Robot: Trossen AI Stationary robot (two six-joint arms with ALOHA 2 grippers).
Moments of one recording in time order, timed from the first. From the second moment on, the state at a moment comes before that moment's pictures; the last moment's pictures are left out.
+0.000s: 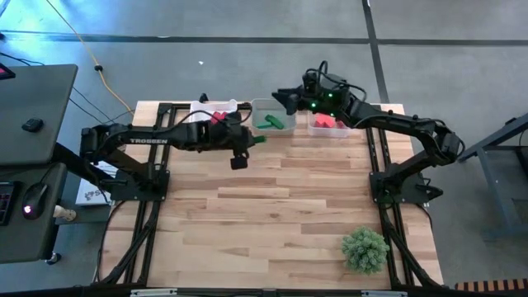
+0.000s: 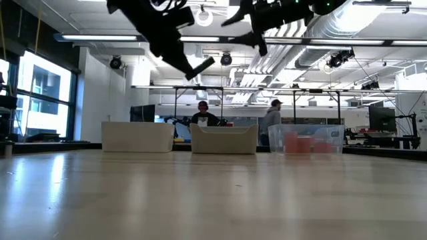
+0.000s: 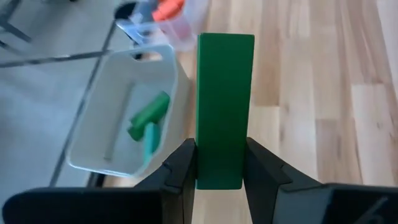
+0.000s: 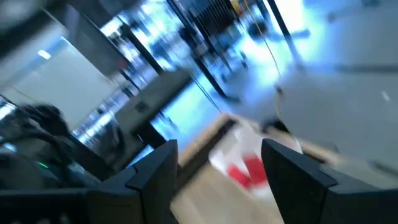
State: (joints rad) left arm 0.31 1.42 1.05 -0.36 -0.23 0.29; right arm -0.47 1.45 1.17 0.15 -0.09 0.61
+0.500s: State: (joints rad) left arm 0.33 1.42 1.16 -0.43 -0.38 0.43; right arm -0.46 1.45 1.17 0.35 -0.18 0.66
